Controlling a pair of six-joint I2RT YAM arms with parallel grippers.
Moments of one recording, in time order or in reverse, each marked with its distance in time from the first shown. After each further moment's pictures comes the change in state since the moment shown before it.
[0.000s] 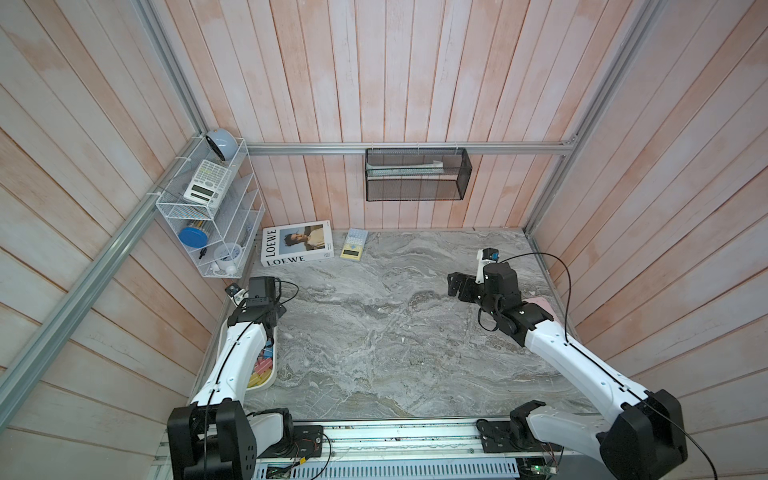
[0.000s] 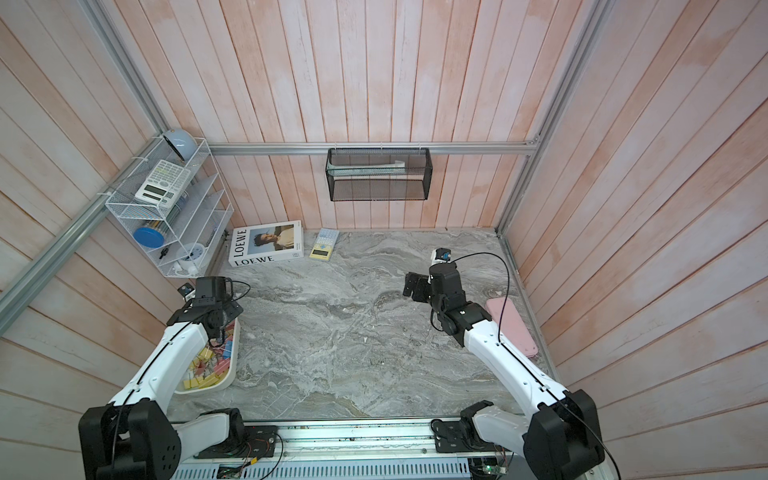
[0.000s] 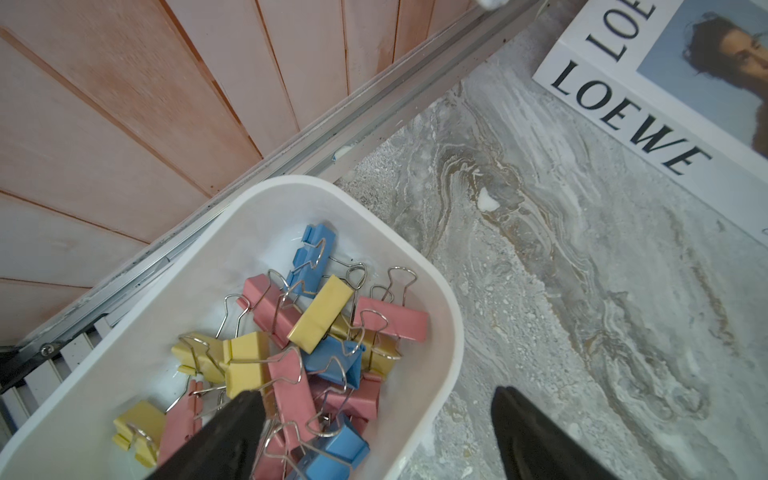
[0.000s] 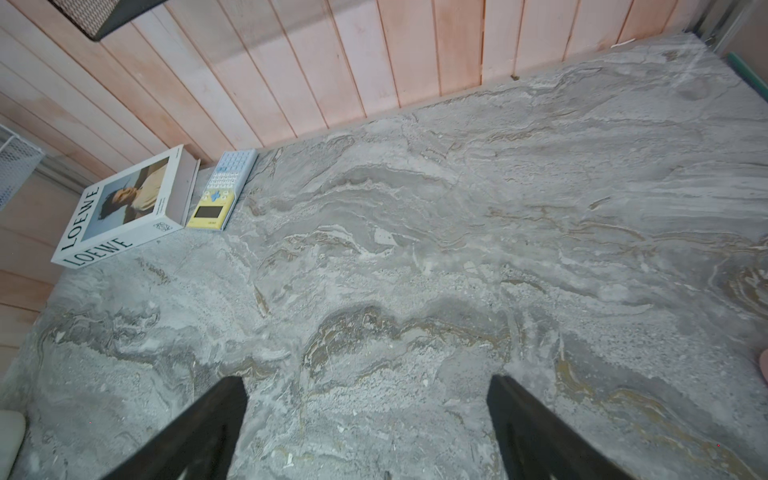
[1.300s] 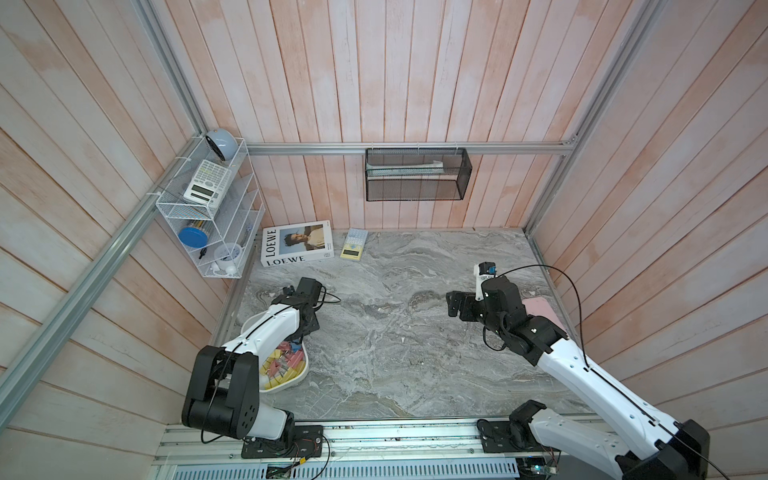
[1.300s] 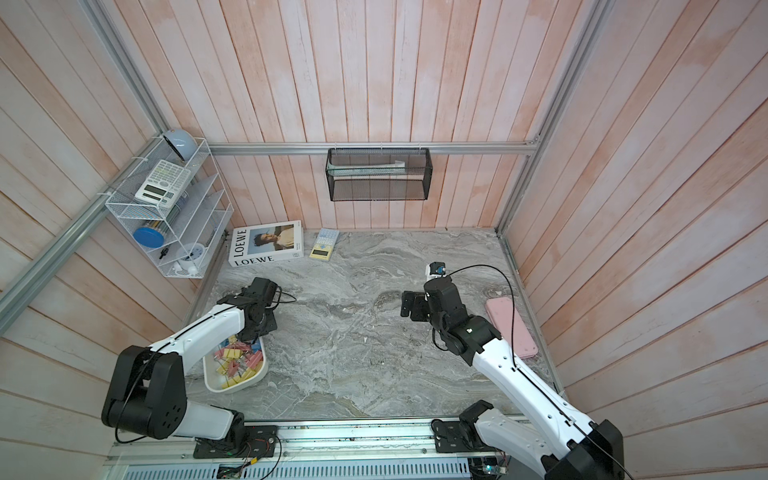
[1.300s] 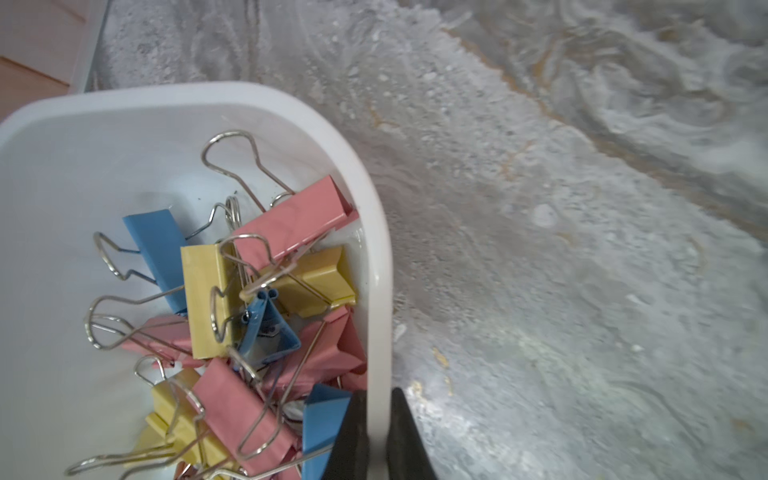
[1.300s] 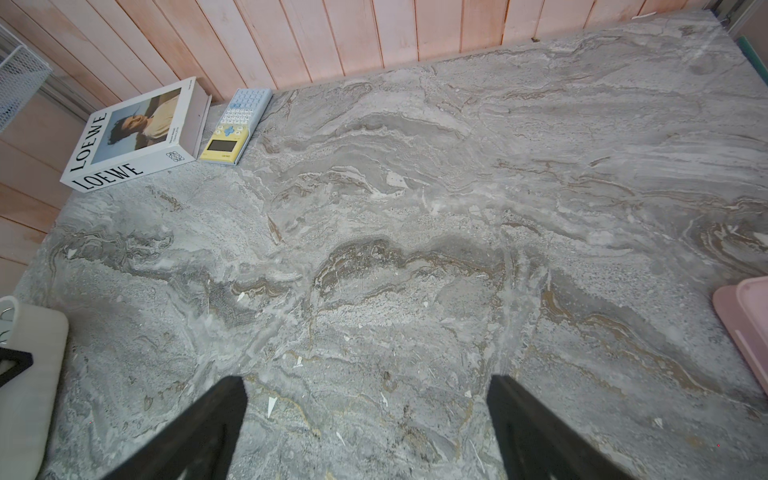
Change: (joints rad) left arm -0.368 0.271 0.077 -0.112 0.072 0.041; right arm 0.115 -0.198 -0.029 -0.236 0.069 0.017
